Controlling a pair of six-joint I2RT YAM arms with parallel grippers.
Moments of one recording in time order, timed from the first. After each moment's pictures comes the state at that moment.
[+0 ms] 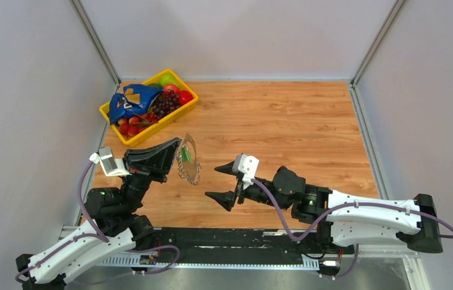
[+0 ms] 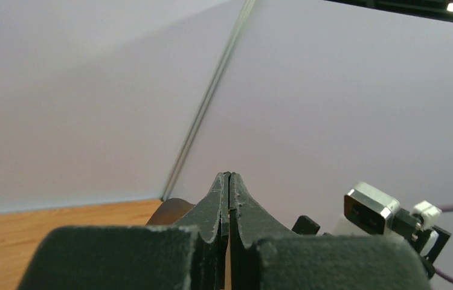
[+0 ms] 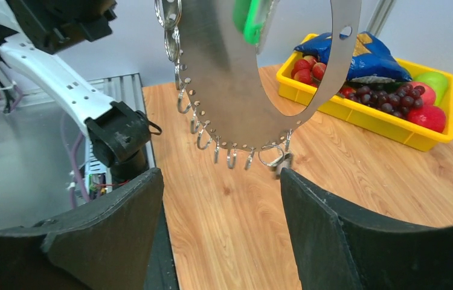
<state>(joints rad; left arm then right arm) -0.96 0.35 0.50 0.56 -0.19 -0.35 1.35 0.99 0.83 0.16 0.09 -0.02</state>
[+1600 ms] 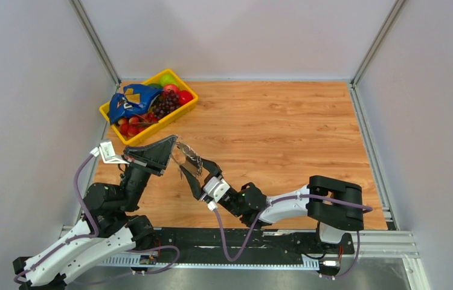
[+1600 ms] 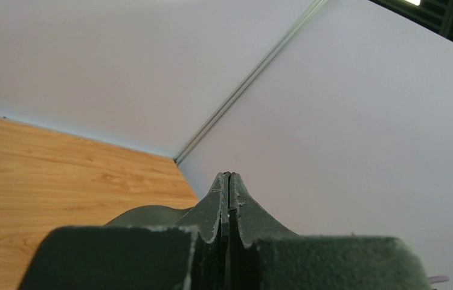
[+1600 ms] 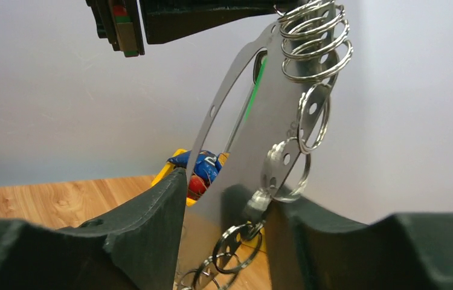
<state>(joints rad) -0.96 0.33 0.59 0.23 -0.45 -0.60 1.38 1.70 0.75 1.51 0.34 -0.61</state>
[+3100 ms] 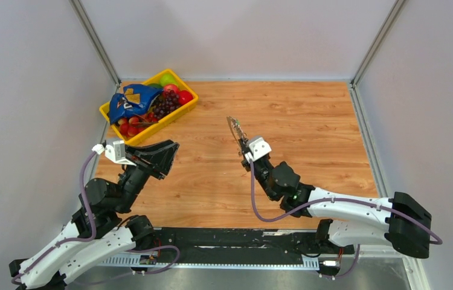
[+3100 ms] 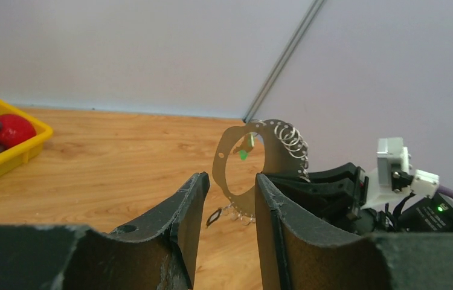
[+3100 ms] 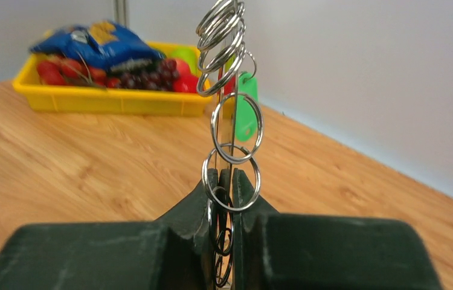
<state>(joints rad) -0.96 0.33 0.70 -0.06 -0.42 -0.37 1.17 1.12 0.57 0.78 0.61 -0.31</state>
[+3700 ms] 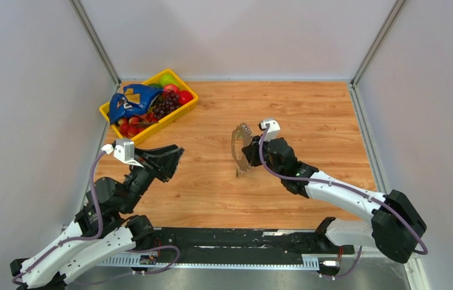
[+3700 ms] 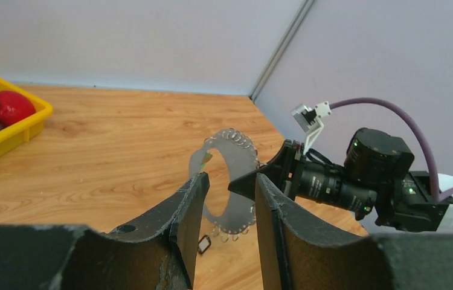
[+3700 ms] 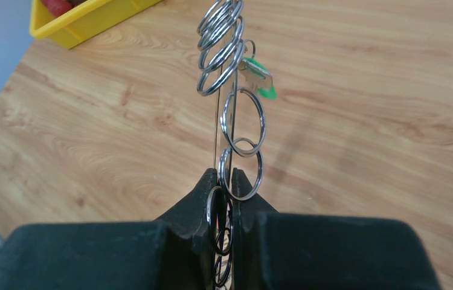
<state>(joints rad) -0.96 0.32 0.67 -0.13 -0.40 -0.37 0.82 1.18 0.65 0.22 0.23 0.38</state>
